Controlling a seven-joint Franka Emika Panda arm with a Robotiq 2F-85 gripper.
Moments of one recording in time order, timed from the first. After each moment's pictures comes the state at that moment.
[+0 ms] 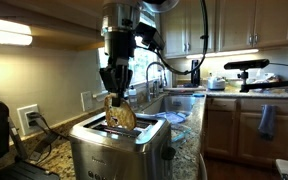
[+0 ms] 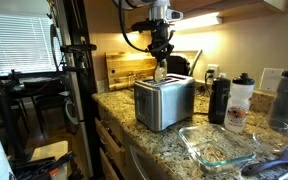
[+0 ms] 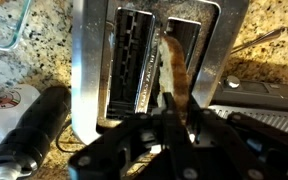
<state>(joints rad) 0.11 -0.04 0.11 -1.99 0.07 2.12 -0.07</state>
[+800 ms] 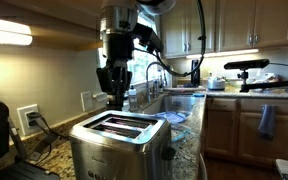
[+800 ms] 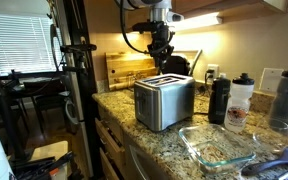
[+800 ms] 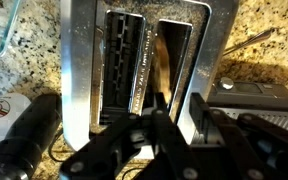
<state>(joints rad) 0.11 -0.01 0.11 -1.96 0.11 2.09 -0.07</state>
